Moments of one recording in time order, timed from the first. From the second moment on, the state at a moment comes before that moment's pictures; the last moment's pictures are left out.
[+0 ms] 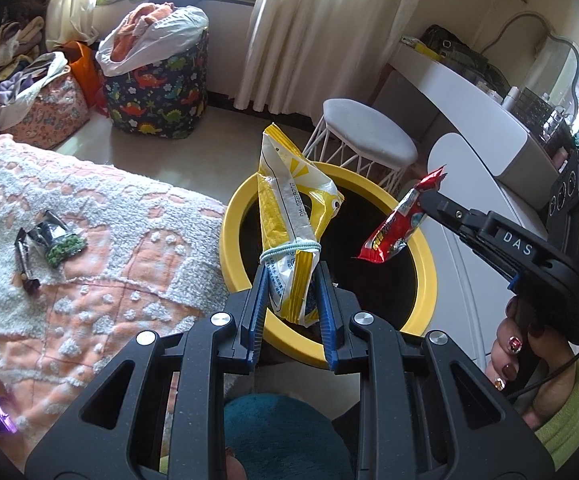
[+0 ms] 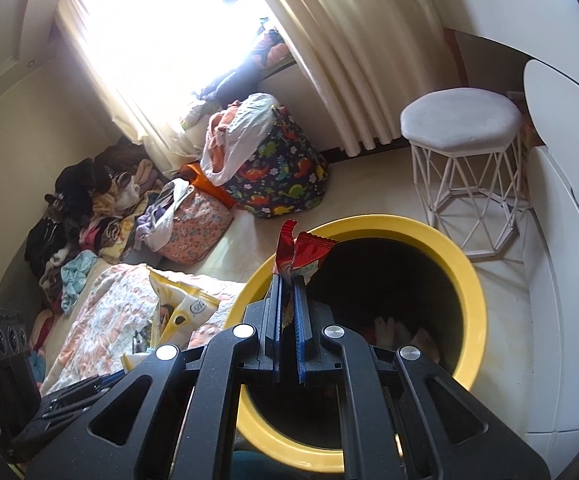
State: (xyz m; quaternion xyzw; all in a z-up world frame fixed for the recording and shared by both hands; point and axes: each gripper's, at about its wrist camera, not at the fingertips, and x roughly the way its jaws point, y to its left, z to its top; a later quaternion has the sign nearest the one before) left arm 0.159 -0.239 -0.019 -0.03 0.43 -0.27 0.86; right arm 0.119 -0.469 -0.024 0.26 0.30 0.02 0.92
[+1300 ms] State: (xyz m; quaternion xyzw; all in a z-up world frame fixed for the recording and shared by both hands) left arm 0.171 -0.264 -0.043 -0.01 0.44 -0.27 0.85; right arm 0.121 -0.495 -0.053 0.27 0.34 -0.05 0.90
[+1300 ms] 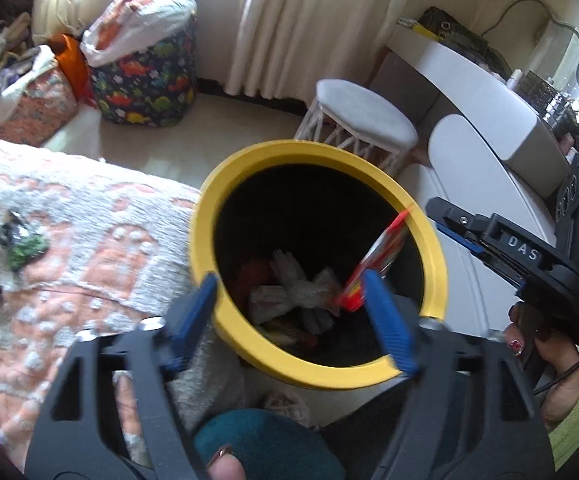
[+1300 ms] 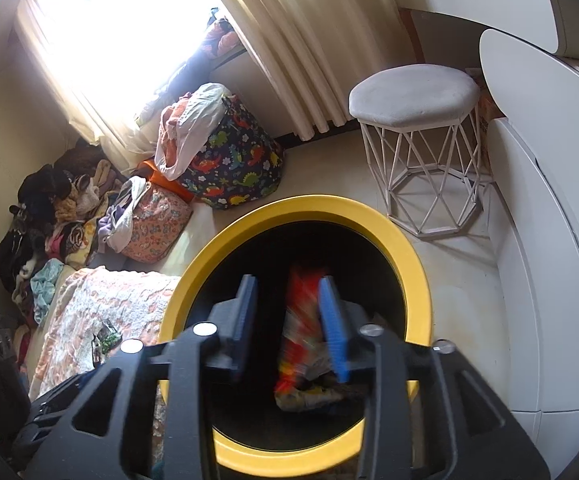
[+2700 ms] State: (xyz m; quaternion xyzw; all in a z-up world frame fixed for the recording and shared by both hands) left arm 0.139 -0.158 0.019 -0.03 0.32 -0.14 0.94; right arm 0.103 -0.390 0.001 0.16 0.29 0.07 0.94
